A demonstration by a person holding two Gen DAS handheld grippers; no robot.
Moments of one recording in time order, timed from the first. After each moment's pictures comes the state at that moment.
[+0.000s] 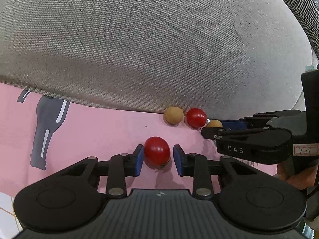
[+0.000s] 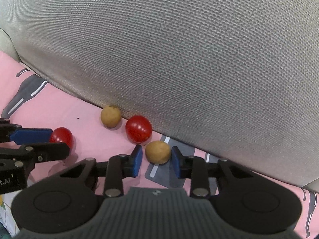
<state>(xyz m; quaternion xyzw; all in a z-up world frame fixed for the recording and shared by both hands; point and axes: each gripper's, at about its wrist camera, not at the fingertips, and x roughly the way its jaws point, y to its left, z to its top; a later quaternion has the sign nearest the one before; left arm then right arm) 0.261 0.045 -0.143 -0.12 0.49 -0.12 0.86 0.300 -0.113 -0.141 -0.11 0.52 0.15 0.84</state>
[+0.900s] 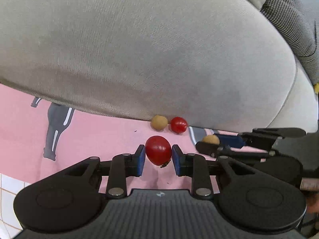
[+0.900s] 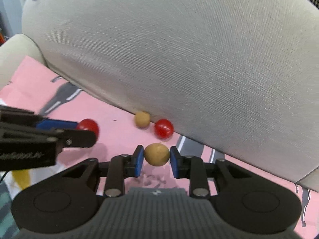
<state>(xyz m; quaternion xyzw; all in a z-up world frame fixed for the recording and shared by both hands) 0.225 0.055 -0.090 -0.14 0.46 -0.13 0.87 0.234 -0.105 -0.081 -0.10 0.46 0.18 0.86</state>
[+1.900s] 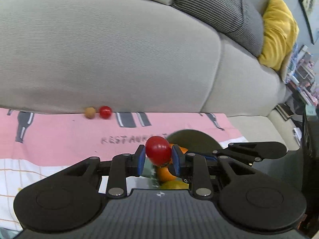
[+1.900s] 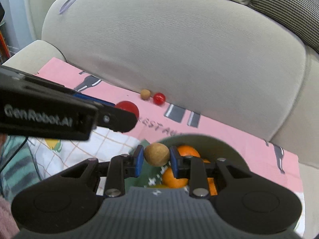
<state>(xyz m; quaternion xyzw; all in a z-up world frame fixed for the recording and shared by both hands) 0.133 -0.025 -0.026 -0.09 0.42 -0.24 0.87 0.092 -0.170 -0.034 -0.09 0.42 0.15 0.89</state>
